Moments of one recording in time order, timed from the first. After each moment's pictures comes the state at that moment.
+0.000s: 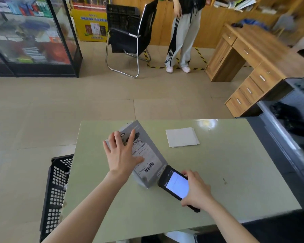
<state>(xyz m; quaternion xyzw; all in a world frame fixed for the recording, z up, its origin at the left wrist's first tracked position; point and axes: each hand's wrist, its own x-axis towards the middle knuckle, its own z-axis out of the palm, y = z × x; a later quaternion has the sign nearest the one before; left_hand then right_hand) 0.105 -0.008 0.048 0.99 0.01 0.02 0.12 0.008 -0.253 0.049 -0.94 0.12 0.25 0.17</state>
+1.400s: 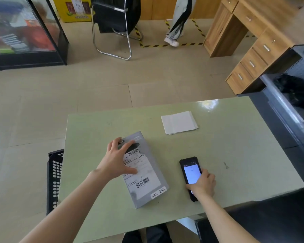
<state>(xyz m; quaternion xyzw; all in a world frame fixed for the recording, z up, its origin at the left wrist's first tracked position) 0.111 0.014 -0.005 0.93 -0.11 -0.22 0.27 -0.004 -0.290 -0.052 -0.85 0.43 0.18 0.24</state>
